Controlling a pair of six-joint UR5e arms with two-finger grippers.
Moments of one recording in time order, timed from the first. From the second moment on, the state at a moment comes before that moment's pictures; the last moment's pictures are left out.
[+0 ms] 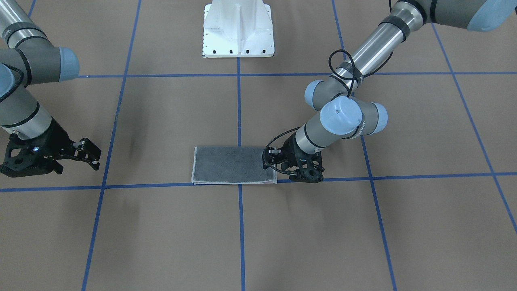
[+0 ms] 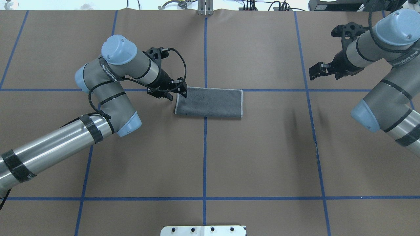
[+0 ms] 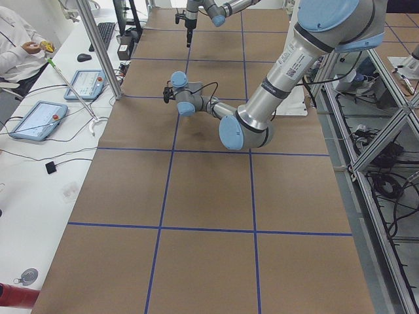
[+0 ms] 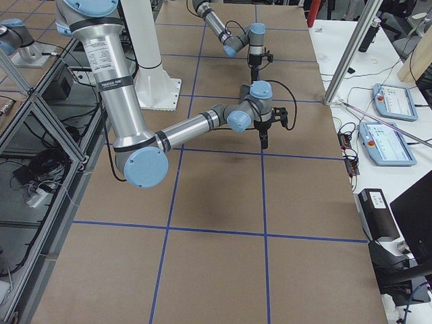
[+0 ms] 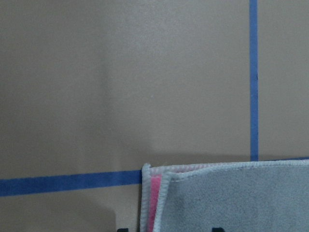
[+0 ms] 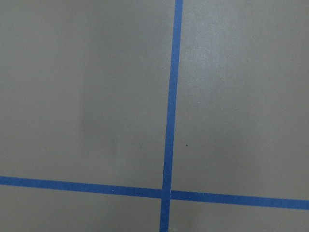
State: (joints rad) left arm -0.71 -2.34 -1.10 -2.39 -2.19 -1.29; right arm 0.97 -1.27 1.65 -1.24 2.08 0.82
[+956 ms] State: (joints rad) left arm -0.70 -2.34 -1.10 -2.39 -2.19 -1.29; right arm 0.97 -1.27 1.65 -1.24 2.08 0.82
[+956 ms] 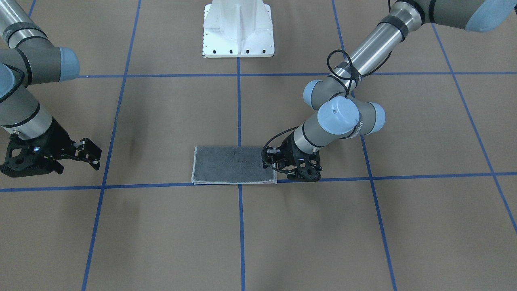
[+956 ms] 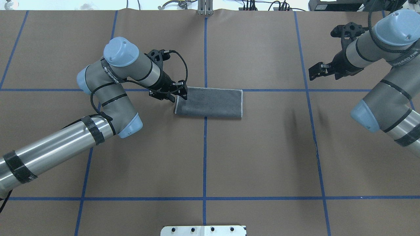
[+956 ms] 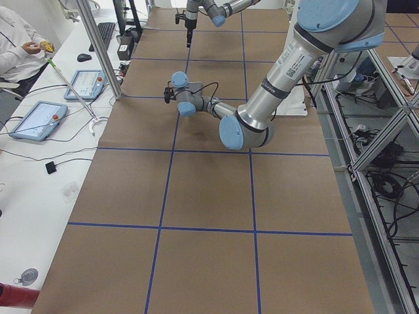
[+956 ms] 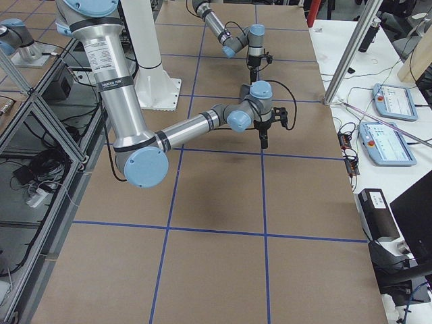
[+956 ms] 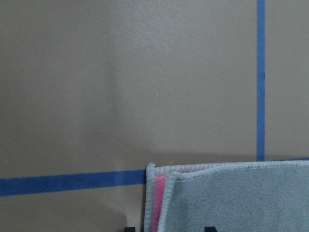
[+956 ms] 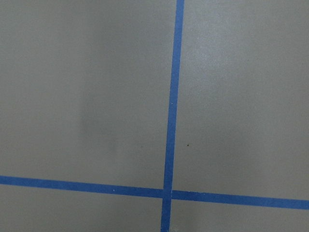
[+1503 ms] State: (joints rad) left arm -0.70 -2.34 -1.10 -2.39 -2.19 -1.30; right arm 0.97 -1.27 1.65 -1.24 2.08 0.82
